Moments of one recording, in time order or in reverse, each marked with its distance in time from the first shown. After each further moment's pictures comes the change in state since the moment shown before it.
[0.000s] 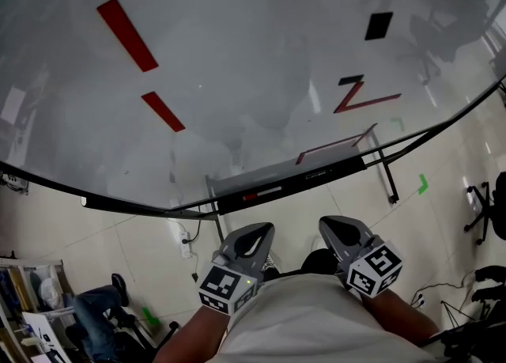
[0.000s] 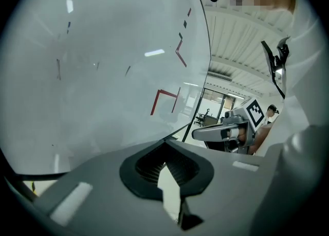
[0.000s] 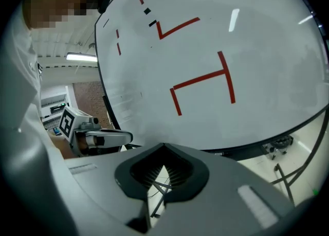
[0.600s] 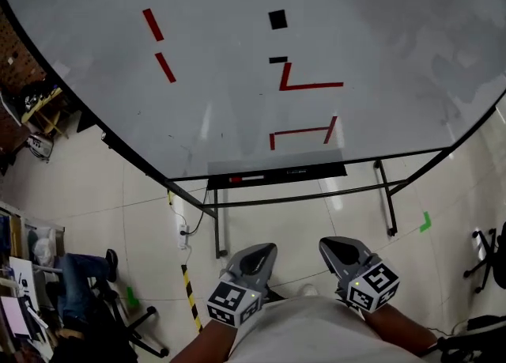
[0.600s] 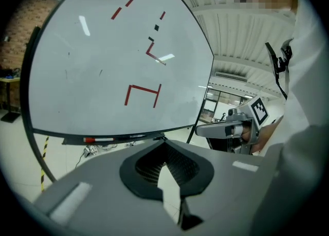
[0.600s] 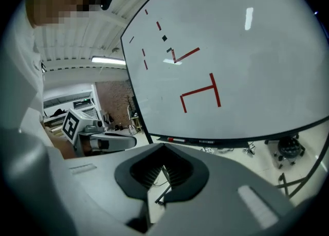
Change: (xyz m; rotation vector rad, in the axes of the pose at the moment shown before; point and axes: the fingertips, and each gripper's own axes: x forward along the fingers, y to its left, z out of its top) left arm -0.004 -0.146 -0.043 -0.057 -0.074 0.197; right arm -0.137 -0.008 -0.032 -0.102 0.003 0.196
